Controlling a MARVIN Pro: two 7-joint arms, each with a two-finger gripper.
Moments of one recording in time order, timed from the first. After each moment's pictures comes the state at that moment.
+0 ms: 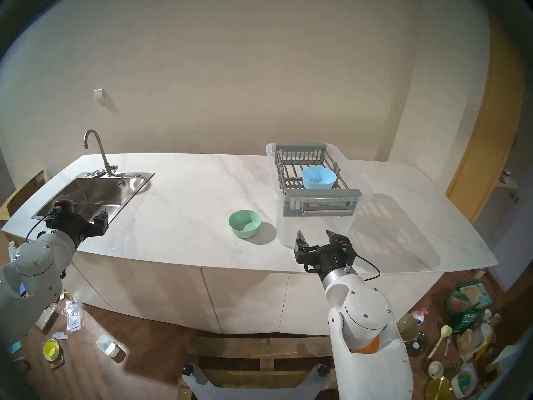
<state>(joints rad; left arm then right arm) 2.22 -0.47 -1.94 -2.15 -0.89 0.20 0.58 -1.89 -1.53 1.55 -2.11 0.12 0.31 0.08</state>
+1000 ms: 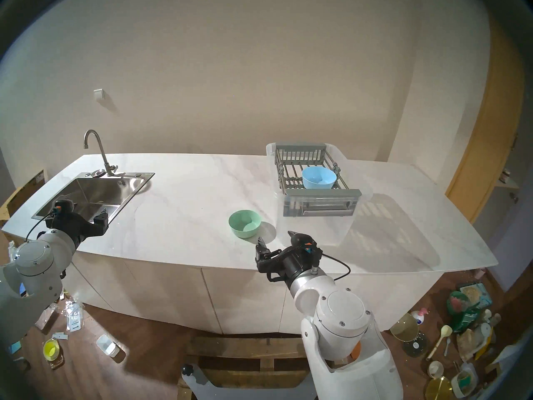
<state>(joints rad) 2.22 -0.47 -1.94 -2.15 -0.89 0.20 0.58 -1.92 -1.50 1.33 -2.21 0.05 0.43 0.08</state>
